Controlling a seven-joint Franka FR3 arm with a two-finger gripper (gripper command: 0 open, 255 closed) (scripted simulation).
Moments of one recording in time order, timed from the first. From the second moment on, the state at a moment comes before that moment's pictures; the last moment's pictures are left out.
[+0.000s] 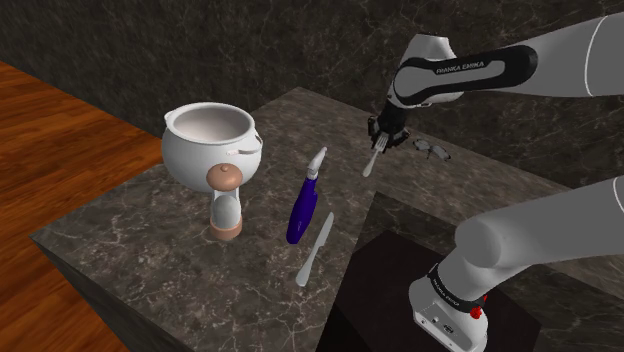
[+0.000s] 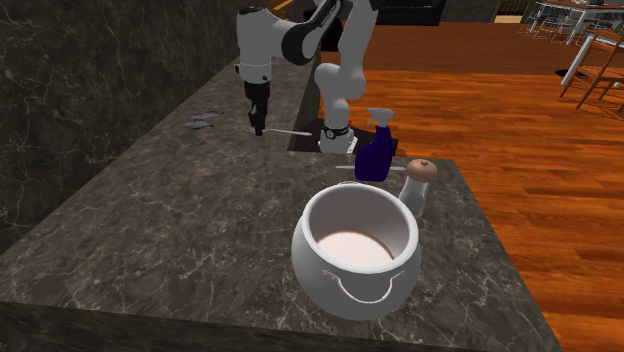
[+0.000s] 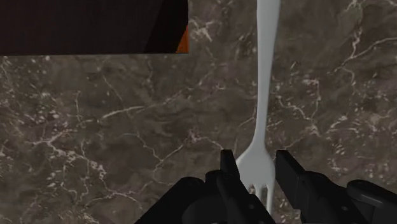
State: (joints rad) arm -0.37 -0.45 0.16 -2.52 0.03 2.14 0.90
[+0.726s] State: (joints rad) arm -0.49 -0.47 -0.06 -2.55 -0.06 2.14 0.62
